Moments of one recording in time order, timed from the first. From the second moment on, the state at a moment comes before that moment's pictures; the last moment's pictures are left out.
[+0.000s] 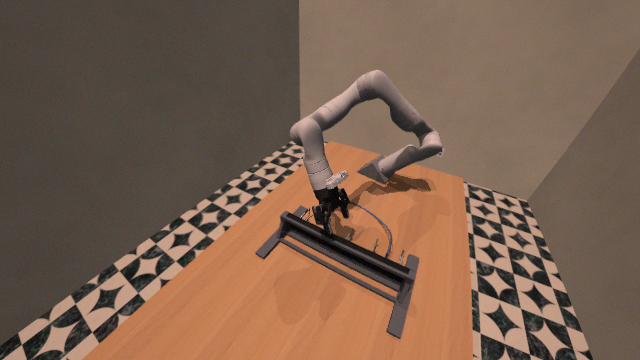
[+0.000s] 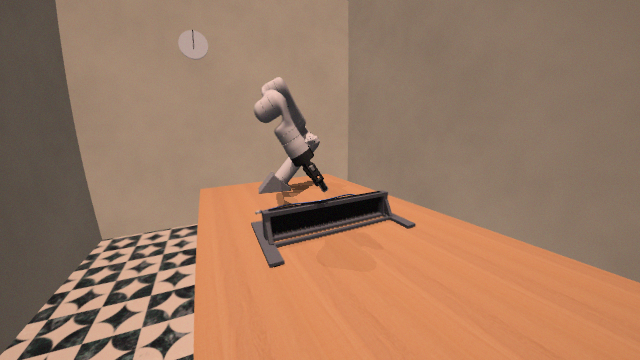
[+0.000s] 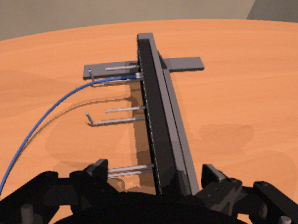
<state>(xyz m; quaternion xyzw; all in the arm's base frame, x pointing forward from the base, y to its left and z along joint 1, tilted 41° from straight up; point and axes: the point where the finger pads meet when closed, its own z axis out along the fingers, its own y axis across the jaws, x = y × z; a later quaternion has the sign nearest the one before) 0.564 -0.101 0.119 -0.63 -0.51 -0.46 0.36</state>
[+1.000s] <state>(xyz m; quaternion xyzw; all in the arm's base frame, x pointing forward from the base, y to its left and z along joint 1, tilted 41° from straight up) 0.347 -0.179 -0.047 -0.58 -0.73 -0.32 0.17</state>
